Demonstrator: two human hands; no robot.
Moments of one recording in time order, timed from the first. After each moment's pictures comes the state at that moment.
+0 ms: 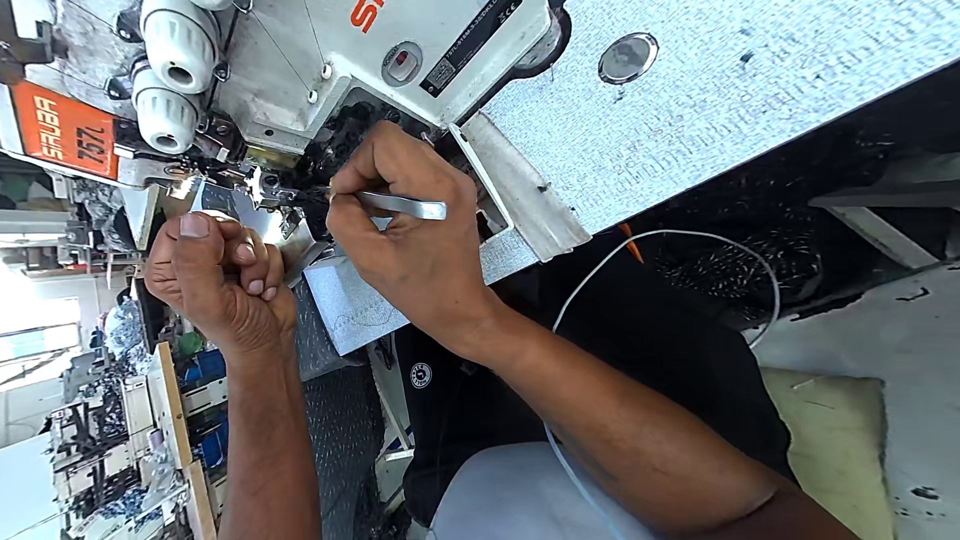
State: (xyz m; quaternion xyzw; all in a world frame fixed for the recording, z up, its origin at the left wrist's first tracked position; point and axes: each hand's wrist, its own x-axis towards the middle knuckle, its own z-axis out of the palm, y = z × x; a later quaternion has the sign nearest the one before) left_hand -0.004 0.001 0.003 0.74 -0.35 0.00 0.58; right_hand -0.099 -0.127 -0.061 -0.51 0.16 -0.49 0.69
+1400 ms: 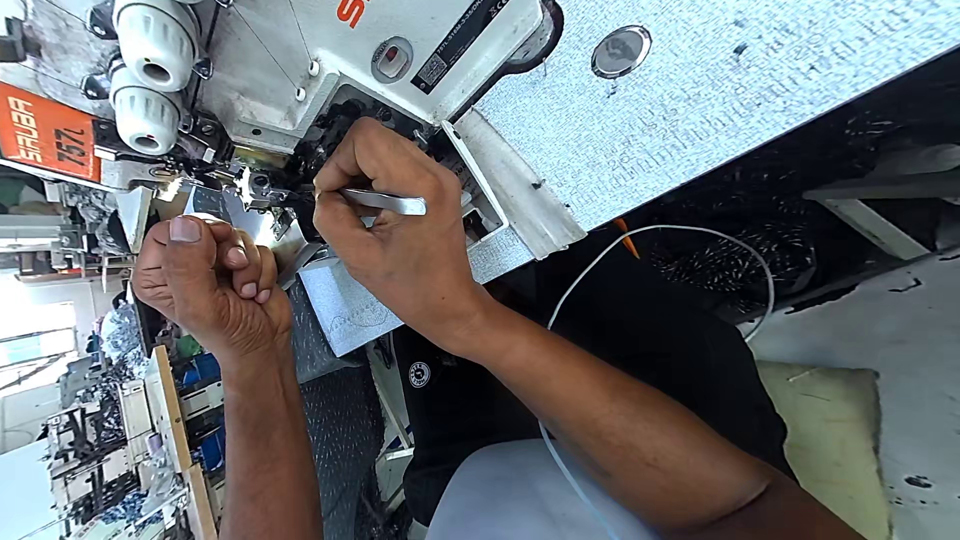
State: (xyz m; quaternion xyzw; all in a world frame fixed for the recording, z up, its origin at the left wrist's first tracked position) left_hand -0.006 0.000 0.003 0.74 -0.34 0.01 0.58; right_hand -0.096 -0.126 -0.061 -0.50 0.14 -0.48 0.71
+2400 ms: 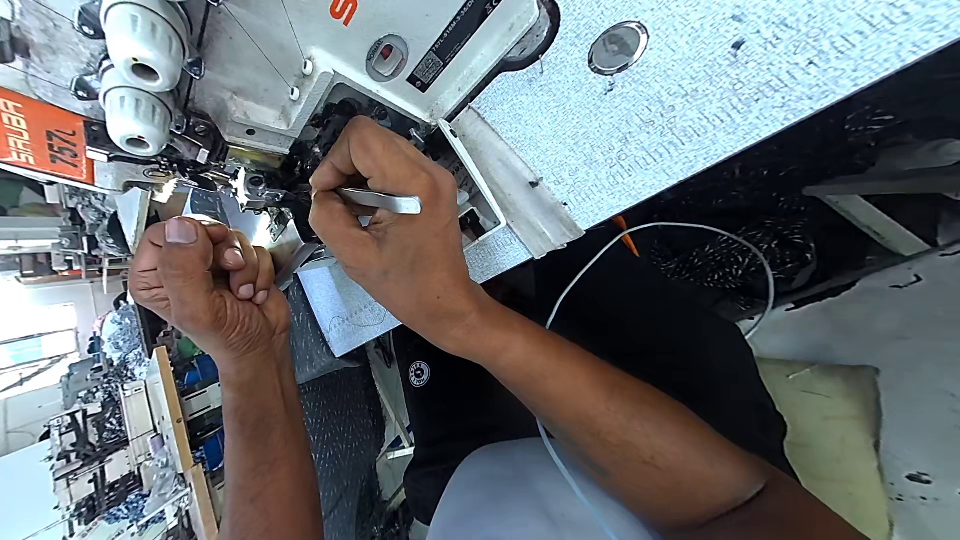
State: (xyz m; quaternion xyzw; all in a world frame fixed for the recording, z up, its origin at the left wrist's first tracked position) left_hand -0.005 0.001 0.002 0.74 -0.35 0.01 0.58; right_hand -0.095 -0.126 -0.062 -0.50 0.15 -0.48 0.70
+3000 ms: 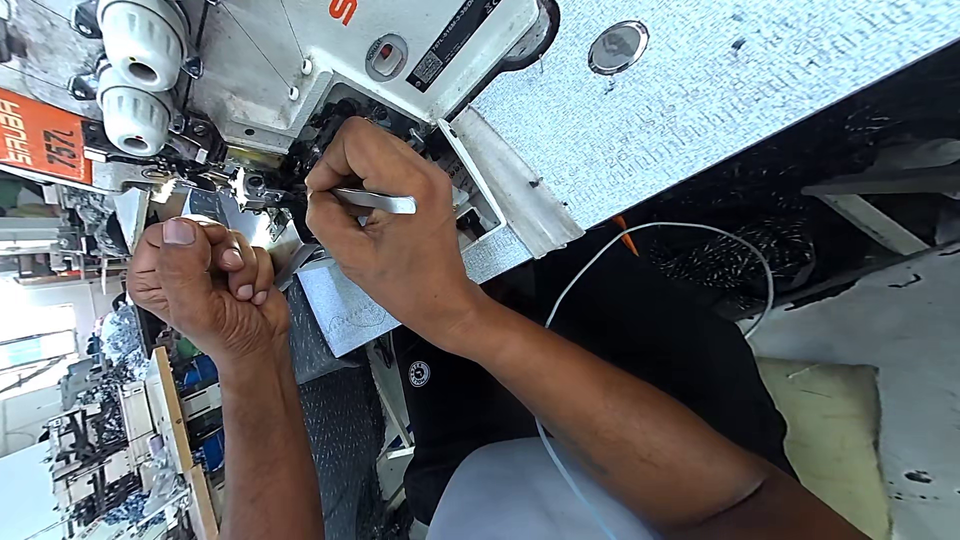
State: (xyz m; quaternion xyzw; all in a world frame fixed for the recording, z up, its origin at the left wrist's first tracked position) left_hand -0.005 0.001 0.002 0.73 -0.35 0.01 0.59; right_hand -0.094 -0.126 -0.062 -0.51 0.14 -0.48 0.70
